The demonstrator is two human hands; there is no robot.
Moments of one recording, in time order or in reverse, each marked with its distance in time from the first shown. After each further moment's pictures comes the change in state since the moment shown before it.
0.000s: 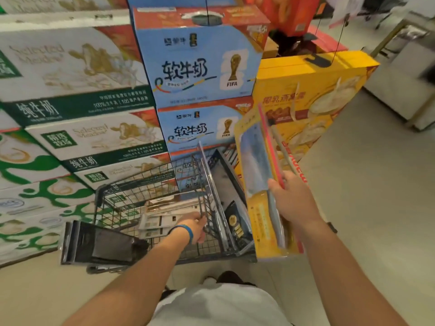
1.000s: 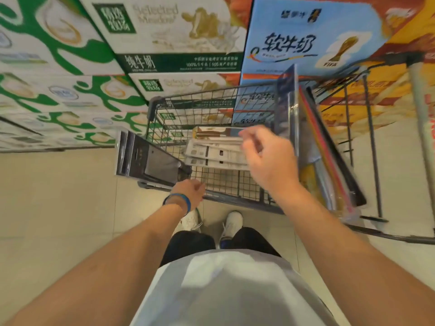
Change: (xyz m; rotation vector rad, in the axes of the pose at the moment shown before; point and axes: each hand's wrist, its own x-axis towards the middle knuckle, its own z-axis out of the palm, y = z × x) left_hand 0.046 -0.185 -0.079 0.301 0.177 -0.032; right_hand -0.018 -0.063 0.219 -0.026 -0.236 -0.520
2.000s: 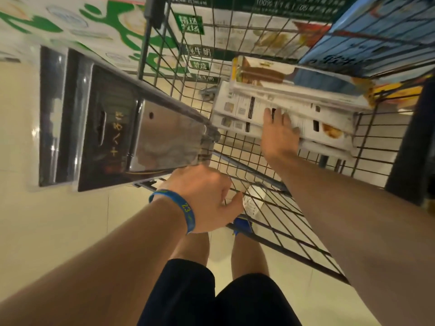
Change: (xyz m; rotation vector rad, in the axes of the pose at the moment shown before) left_hand 0.089 -0.073 0.009 0.359 0.040 0.388; right_hand 0.060 0.216 0.327 -0.853 -0.653 0.221
